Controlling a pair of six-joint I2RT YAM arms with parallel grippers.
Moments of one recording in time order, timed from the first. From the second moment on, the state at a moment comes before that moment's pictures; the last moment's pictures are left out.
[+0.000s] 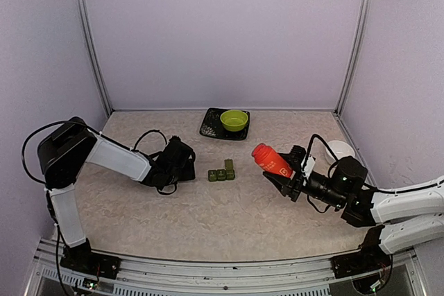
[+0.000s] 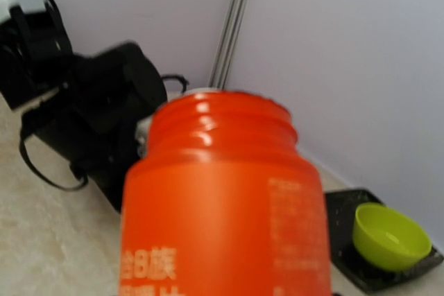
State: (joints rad) left arm -0.76 1.90 0.93 0.14 -0.48 -0.62; right arm 0.90 1.08 0.30 0.83 -0.07 -0.26
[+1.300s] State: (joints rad) left arm -0.82 1.49 0.76 0.10 -0.38 -0.63; right arm 0.75 1.58 0.58 0.68 -0.27 -0.21
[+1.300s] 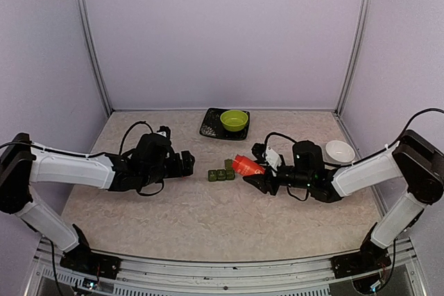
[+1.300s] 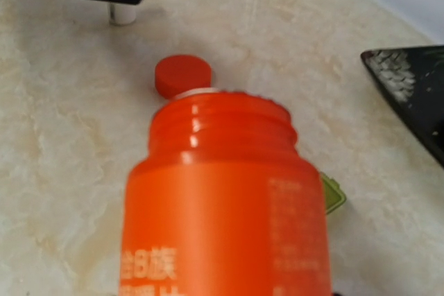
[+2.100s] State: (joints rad) left arm -0.85 1.49 0.74 0.11 -0.35 -0.67; right arm 0.74 1.72 0.77 0.41 -0.28 -0.20
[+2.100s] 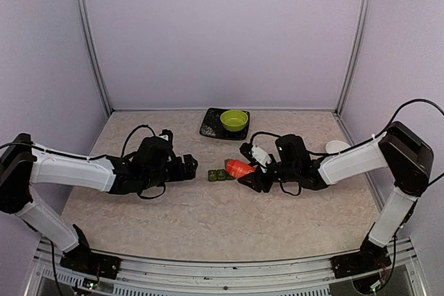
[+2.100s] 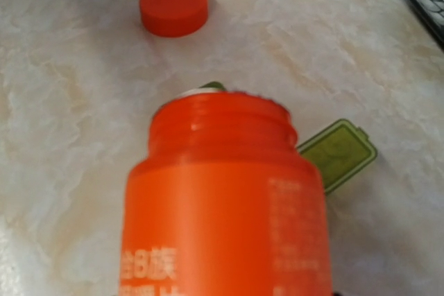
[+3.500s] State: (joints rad) left arm -0.85 1.52 0.73 0.15 -0.32 -0.68; right arm 0.74 1.77 0.95 0.09 -0.21 -0.19
